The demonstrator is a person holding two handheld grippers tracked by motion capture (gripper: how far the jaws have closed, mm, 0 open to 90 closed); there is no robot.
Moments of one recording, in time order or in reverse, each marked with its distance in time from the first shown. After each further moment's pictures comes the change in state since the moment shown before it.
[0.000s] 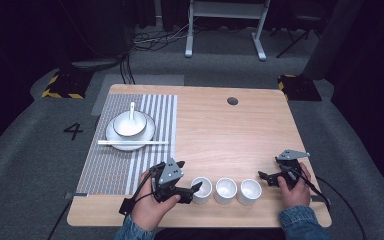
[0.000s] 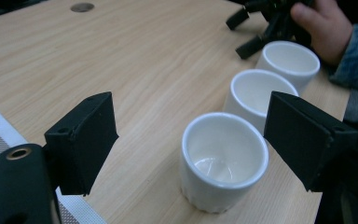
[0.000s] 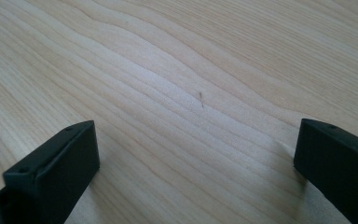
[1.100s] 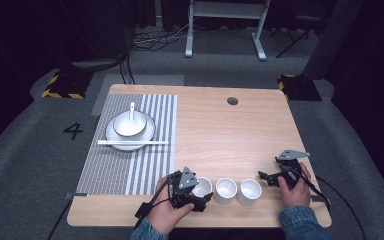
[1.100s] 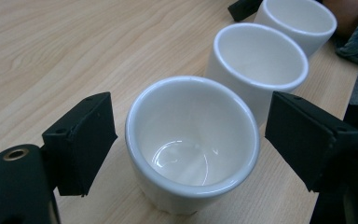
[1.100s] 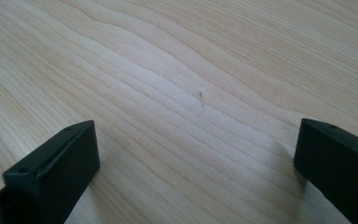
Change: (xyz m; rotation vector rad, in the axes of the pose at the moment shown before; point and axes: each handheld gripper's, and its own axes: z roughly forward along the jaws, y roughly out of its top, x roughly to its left) left arm -0.021 -0.020 0.046 0.116 -0.028 -0.068; right arm 0.000 0.000 0.000 0.000 0.000 0.000
